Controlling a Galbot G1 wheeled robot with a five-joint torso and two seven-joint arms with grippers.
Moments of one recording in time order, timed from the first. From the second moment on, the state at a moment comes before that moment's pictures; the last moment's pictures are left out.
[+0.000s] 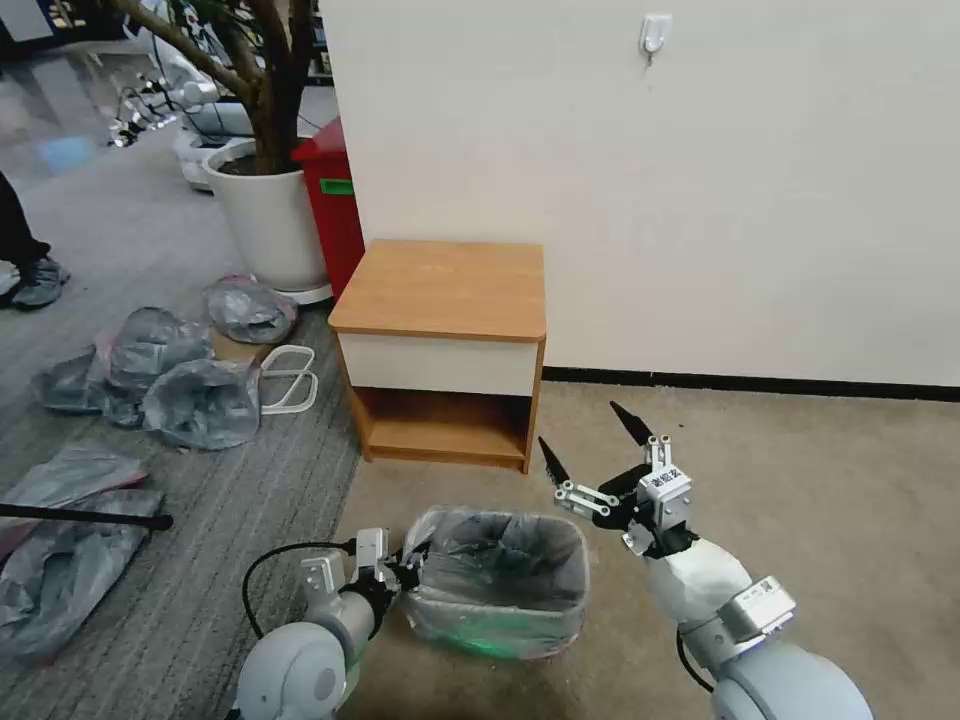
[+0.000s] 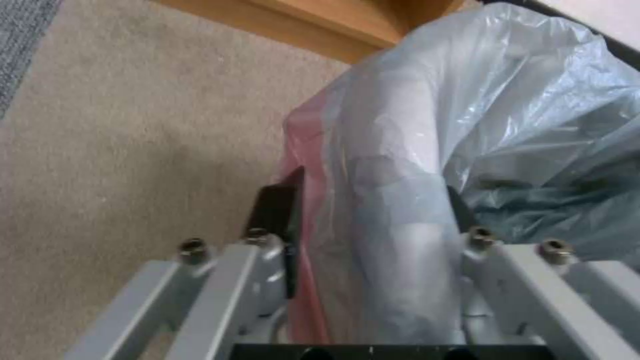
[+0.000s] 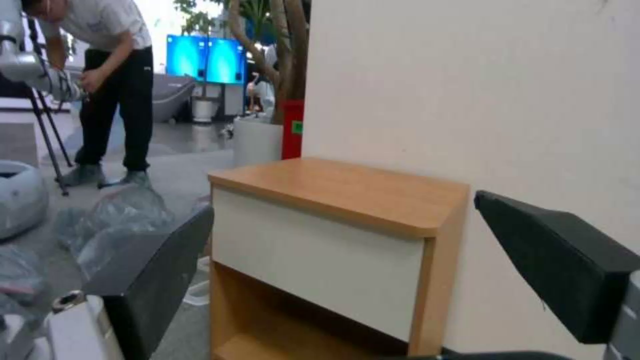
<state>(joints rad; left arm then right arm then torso) 1.51 -1.26 -0.35 -2.01 -0.73 0.58 -0.21 -1.64 1.28 0.39 2.33 0.07 0.02 -0.18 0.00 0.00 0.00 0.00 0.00</state>
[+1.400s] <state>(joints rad) 1.64 -1.28 -0.49 -1.98 -0.23 -0.21 -0.01 -1.70 1.43 0.52 2.00 0.11 0.21 0.08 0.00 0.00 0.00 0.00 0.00</state>
